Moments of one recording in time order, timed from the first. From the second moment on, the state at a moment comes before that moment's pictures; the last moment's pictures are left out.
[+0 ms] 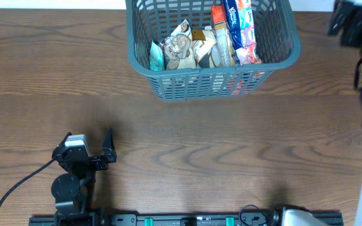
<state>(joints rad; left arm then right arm) 0.08 0.01 0.09 -0.28 0.05 -0.07 -0.12 1.28 1.66 -0.64 0.10 -0.03</state>
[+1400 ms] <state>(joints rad) 0.08 0.01 0.09 -0.28 0.05 -0.07 0.05 0.14 0.22 0.07 0.03 -0.03</state>
